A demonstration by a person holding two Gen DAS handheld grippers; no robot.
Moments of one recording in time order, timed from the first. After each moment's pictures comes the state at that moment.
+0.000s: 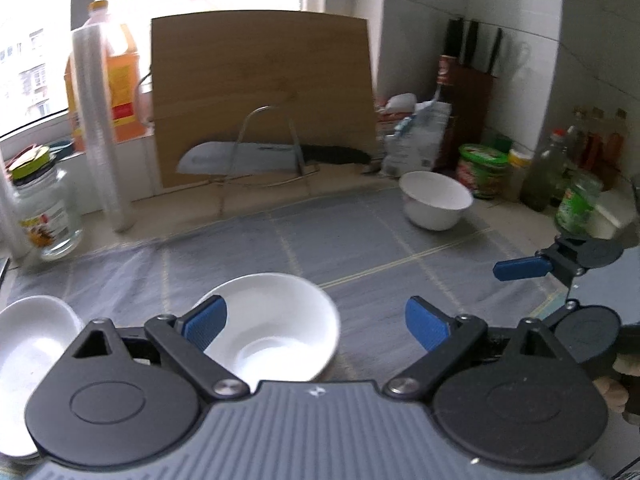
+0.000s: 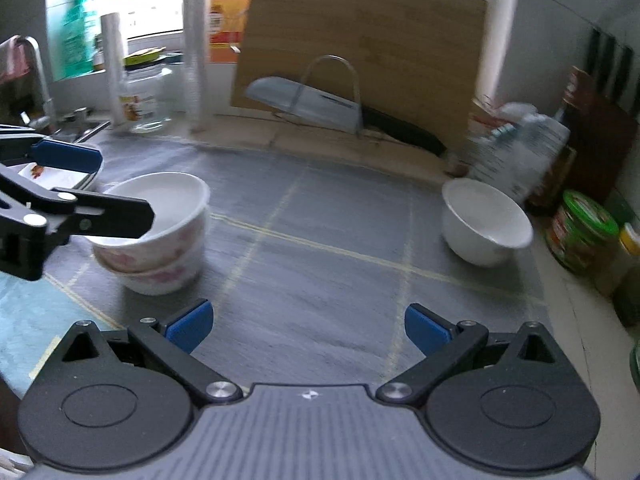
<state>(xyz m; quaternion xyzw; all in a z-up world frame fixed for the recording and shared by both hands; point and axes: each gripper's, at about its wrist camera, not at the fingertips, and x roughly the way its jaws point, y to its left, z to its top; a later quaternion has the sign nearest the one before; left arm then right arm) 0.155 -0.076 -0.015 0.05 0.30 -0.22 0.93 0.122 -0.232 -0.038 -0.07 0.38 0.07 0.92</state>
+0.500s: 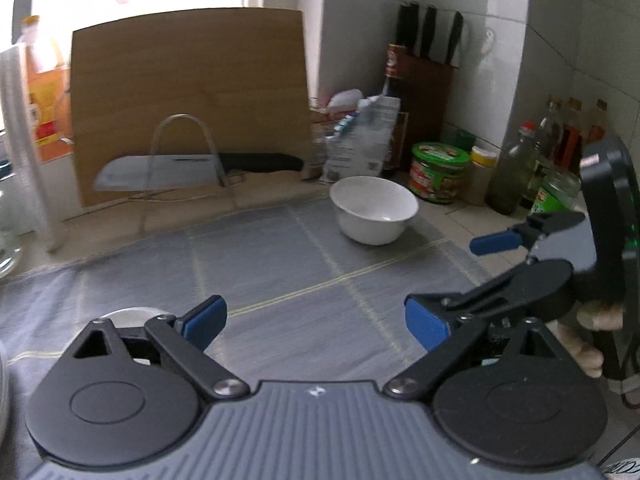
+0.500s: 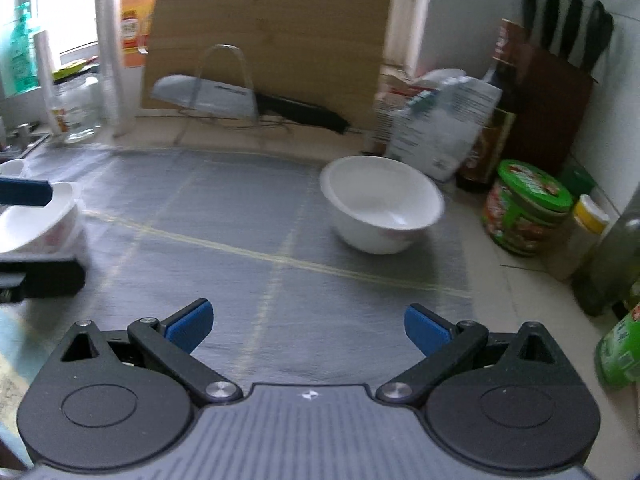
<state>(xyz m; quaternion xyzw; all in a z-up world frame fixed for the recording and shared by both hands) 0.166 -0.171 -0.024 0.05 0.30 -0.25 0.92 0.158 -0.338 -0.044 -0.06 0.39 0.03 0.92</state>
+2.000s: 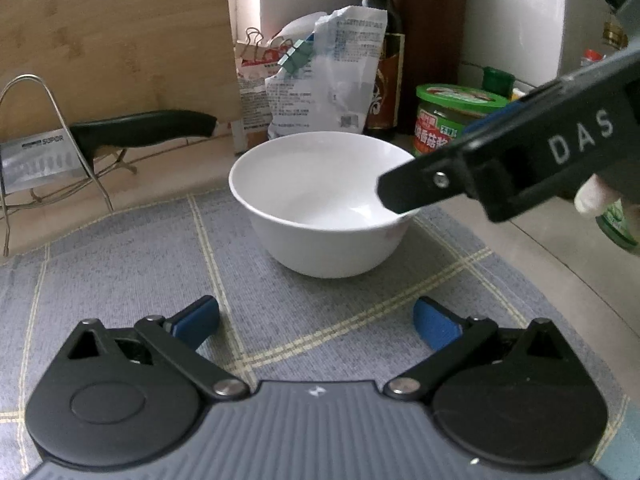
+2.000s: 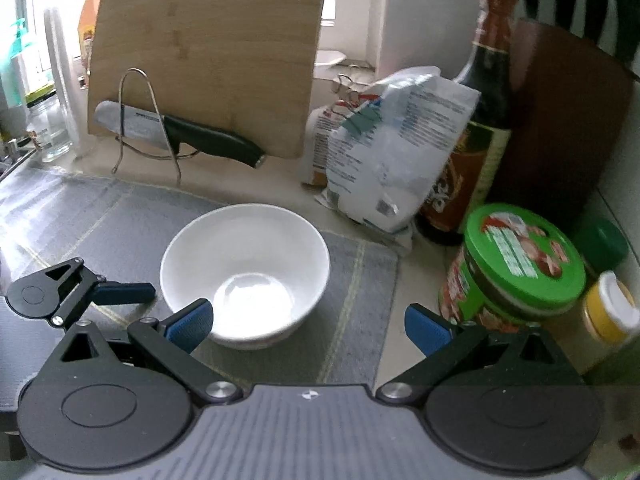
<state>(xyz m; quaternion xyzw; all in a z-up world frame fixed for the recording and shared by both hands) 0.271 -0.316 -0.110 0.08 0.32 -0.23 0.91 0.269 -0.443 -0.059 -0.06 0.38 0.12 0.91</state>
